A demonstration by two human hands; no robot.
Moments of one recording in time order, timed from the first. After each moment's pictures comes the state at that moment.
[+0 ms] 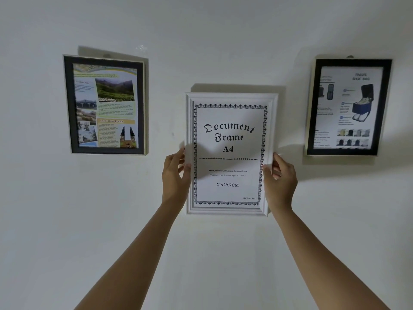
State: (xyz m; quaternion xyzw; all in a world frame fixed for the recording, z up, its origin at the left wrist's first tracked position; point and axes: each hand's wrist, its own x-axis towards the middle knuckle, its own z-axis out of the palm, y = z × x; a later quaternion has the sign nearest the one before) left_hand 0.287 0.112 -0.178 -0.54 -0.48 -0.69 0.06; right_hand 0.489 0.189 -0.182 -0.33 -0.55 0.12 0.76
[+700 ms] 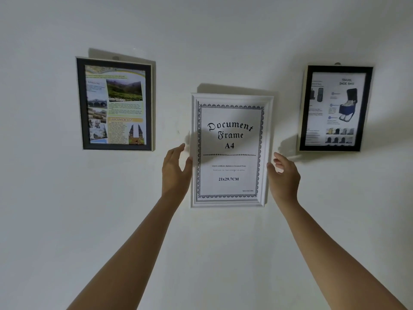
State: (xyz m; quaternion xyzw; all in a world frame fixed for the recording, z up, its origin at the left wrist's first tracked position) left_hand 0.284 0.077 -0.168 -0.54 -0.53 -0.65 0.09; right_hand 0.507 0.157 -0.178 -0.40 -0.58 0.12 0.70
